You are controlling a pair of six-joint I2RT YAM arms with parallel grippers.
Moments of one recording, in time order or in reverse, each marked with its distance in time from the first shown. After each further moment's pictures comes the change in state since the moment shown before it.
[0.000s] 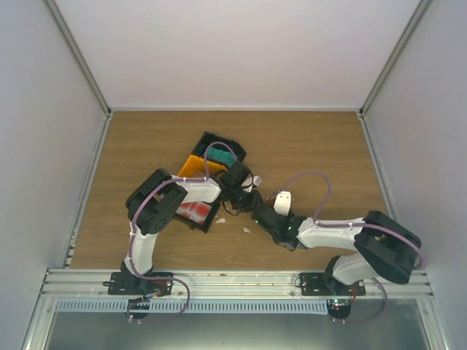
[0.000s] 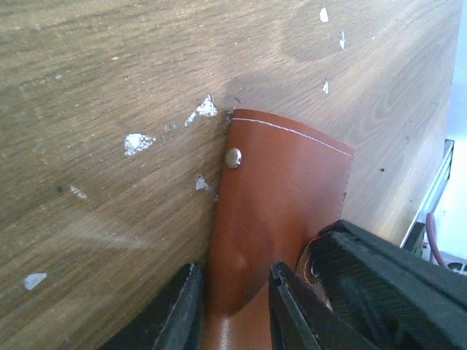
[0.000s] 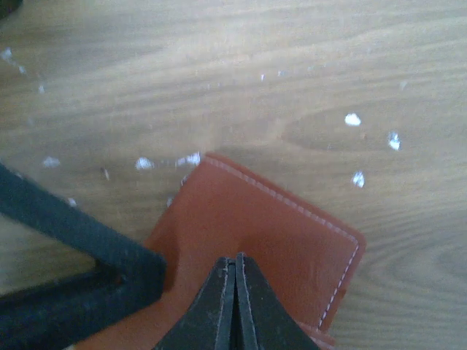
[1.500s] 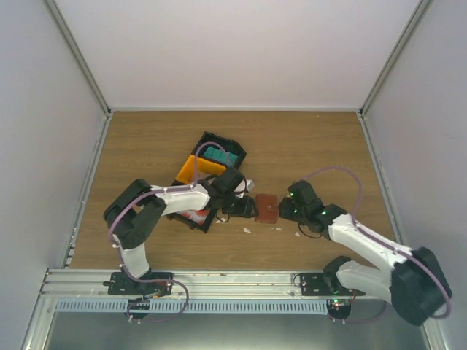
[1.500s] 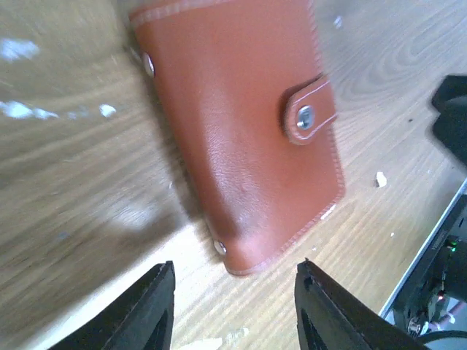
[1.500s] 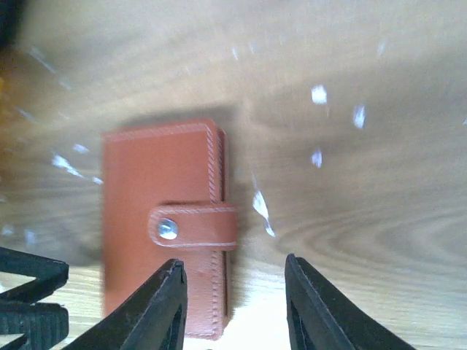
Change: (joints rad) left arm -0.031 -0.174 -0.135 -0.082 -0.098 0.074; right arm -0.426 -0.284 0.022 -0.255 -0.653 -0.182
